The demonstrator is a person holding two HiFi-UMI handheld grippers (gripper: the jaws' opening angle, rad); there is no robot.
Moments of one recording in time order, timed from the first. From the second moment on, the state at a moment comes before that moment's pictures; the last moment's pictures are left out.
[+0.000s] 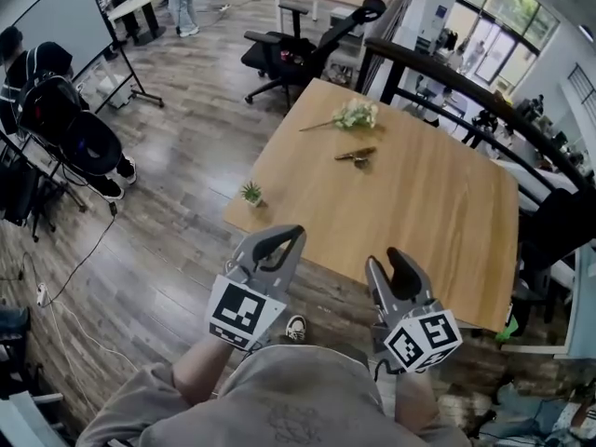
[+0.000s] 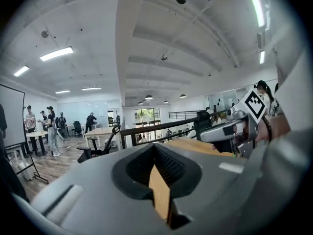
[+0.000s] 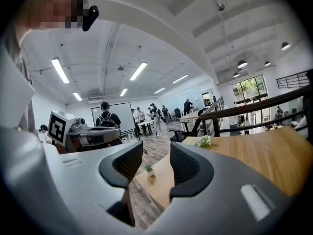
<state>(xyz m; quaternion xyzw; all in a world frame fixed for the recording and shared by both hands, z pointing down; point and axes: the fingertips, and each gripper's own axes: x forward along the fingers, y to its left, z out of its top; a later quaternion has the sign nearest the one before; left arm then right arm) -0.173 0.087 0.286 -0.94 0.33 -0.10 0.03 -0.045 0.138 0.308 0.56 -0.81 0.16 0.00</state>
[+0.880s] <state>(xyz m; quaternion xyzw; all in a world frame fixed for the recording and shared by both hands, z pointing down) -0.085 -0.070 0.365 -0.92 0.36 -0.19 -0.03 0.077 -0.042 0.399 0.47 -0.73 0.43 -0.23</state>
